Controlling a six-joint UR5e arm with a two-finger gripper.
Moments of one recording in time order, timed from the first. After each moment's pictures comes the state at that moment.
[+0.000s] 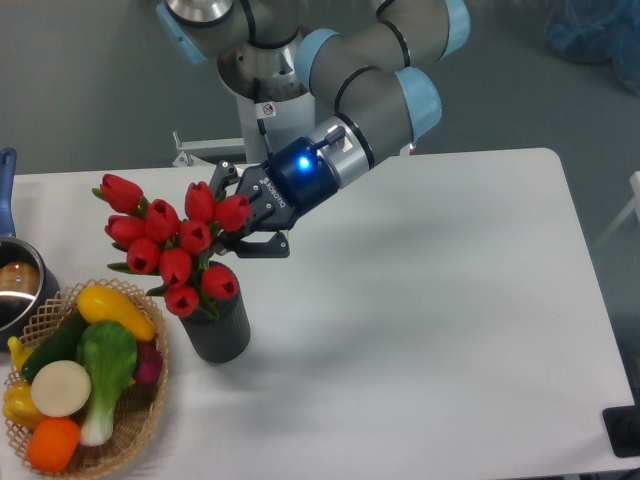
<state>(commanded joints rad) 2.56 -1.75 -1.89 -0.91 0.15 1.23</state>
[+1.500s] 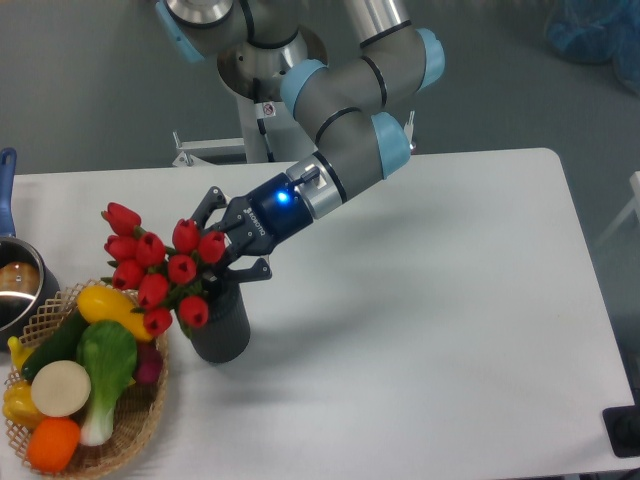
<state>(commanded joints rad) 2.54 -1.81 -1.99 -0.91 0.19 1.38</state>
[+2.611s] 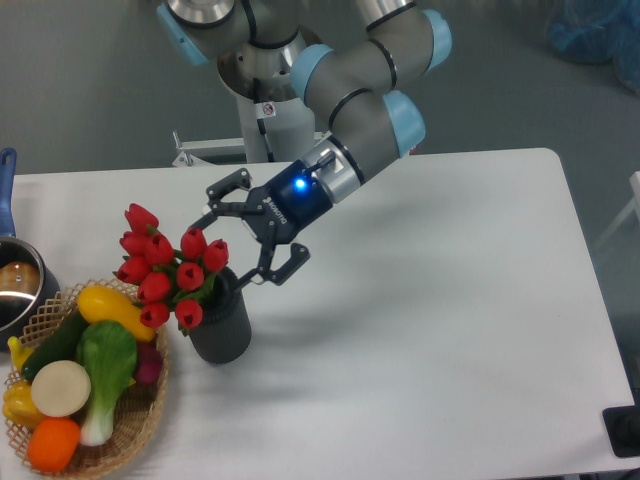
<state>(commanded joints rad) 2.67 -1.70 -2.03 -0.91 0.32 1.37</state>
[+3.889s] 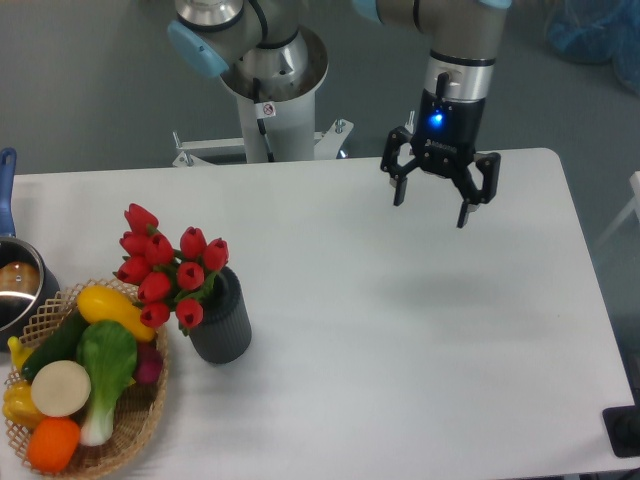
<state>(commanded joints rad) 2.84 -1.59 -1.87 -0.95 1.30 1.37</state>
